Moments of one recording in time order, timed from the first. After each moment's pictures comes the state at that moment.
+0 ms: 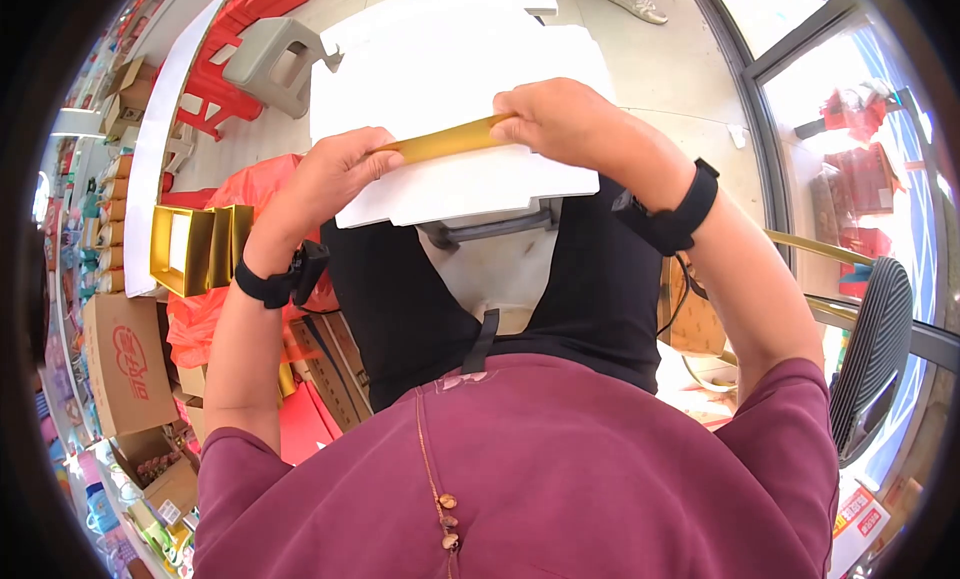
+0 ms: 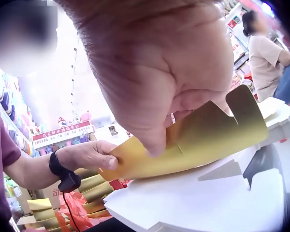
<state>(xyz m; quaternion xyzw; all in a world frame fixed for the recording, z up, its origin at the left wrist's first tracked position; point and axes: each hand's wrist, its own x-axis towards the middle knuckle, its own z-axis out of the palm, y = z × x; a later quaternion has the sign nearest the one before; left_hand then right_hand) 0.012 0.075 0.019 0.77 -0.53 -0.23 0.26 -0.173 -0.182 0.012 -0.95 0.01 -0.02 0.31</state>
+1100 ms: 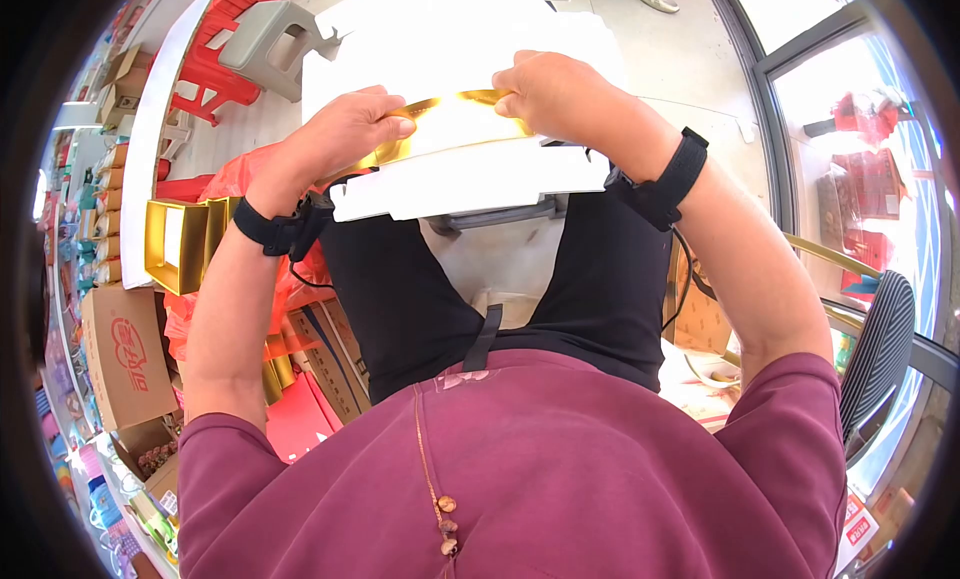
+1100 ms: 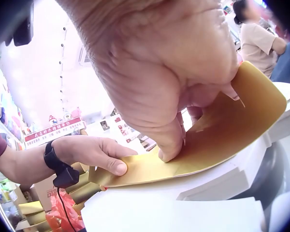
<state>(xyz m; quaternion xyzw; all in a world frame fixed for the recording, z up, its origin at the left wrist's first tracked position) 0.044 0.040 0.011 0.80 -0.54 -0.23 0.12 -0.138 -0.188 -0.008 -0.97 0.05 0.00 0.23</state>
